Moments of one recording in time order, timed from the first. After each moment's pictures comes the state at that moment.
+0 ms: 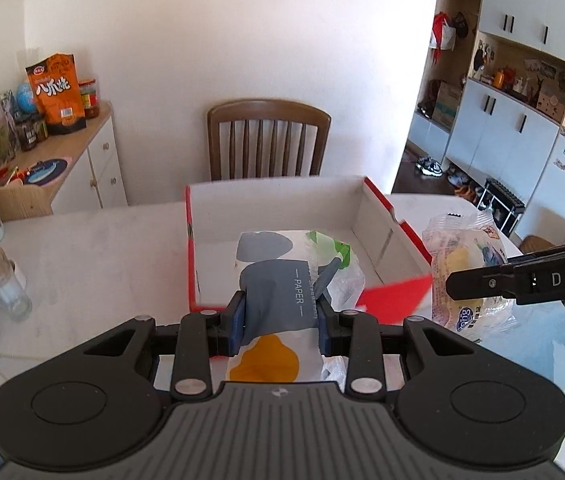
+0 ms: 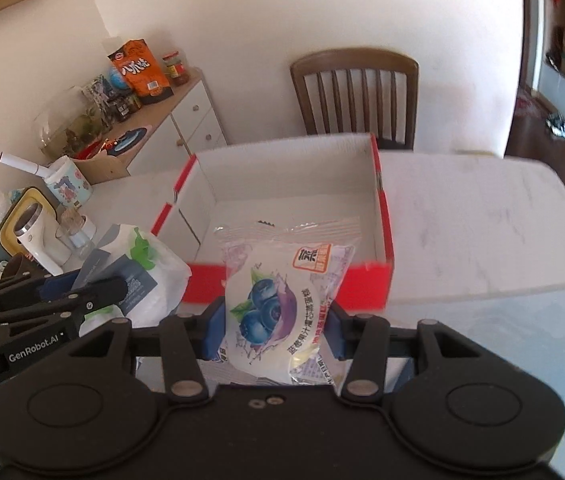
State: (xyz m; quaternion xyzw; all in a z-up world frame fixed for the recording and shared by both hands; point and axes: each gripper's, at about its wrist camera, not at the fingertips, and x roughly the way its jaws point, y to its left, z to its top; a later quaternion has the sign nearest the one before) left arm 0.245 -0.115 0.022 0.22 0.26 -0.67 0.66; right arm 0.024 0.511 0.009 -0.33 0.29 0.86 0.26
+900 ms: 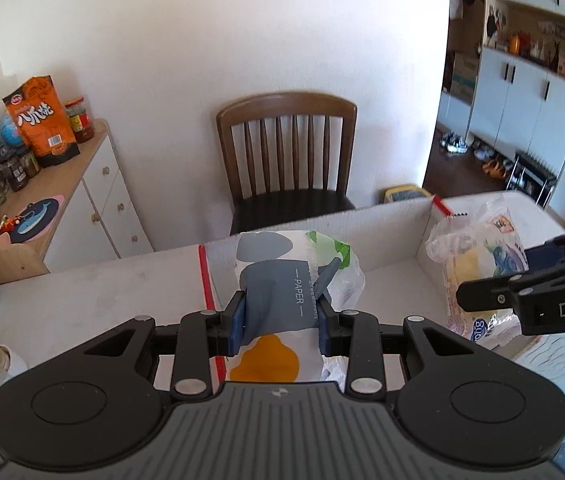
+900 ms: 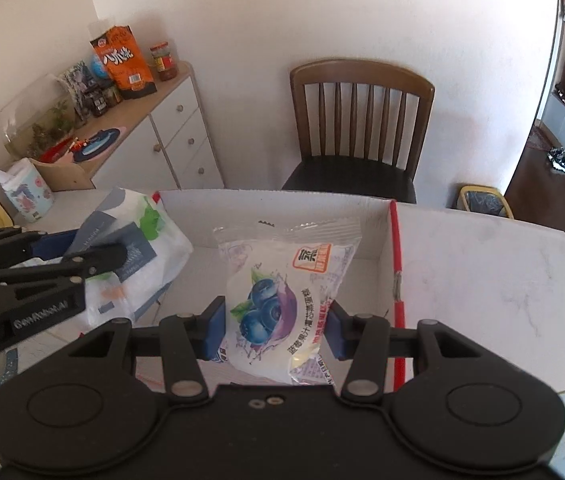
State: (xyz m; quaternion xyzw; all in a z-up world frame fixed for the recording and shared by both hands) left arm 0.236 -0.252 -0.001 0.29 0.22 -0.68 0.63; right arm -0.067 0.594 -0.013 -0.36 0.25 0.86 0.28
